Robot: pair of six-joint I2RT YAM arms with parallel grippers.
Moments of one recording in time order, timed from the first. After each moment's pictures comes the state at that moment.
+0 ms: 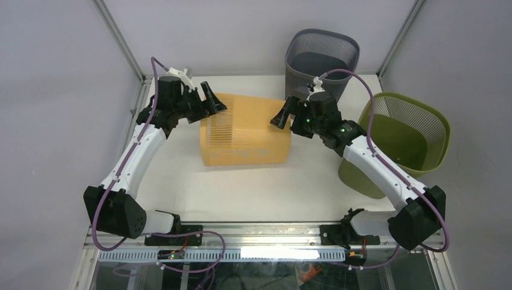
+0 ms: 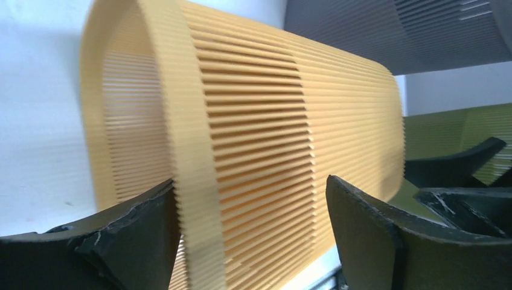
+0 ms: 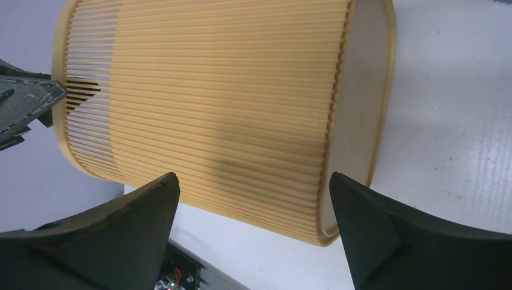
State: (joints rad) left arm -0.21 1.33 1.24 -0.46 0.37 -0.58; right arm 0.55 1.26 1.13 -0.44 -0.08 0.72
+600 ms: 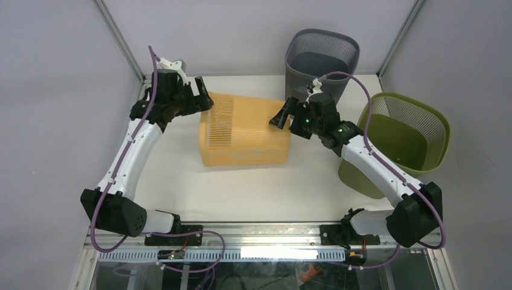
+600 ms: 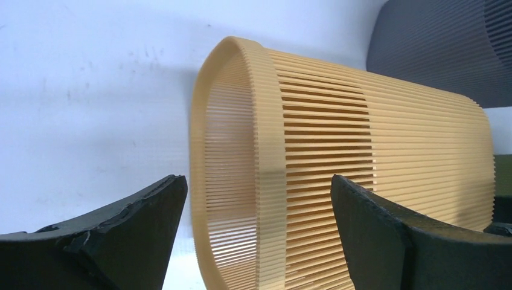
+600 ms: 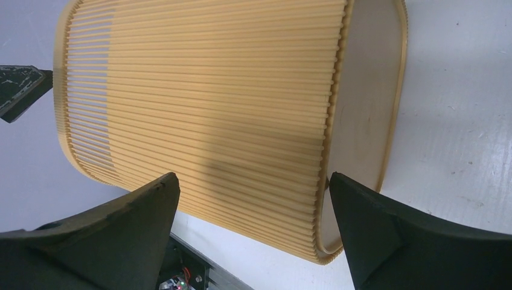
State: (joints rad) left arm -0.21 1.36 1.39 -0.65 0.09 -0.39; right arm 0.53 1.29 1.09 -0.36 -0.14 0.76
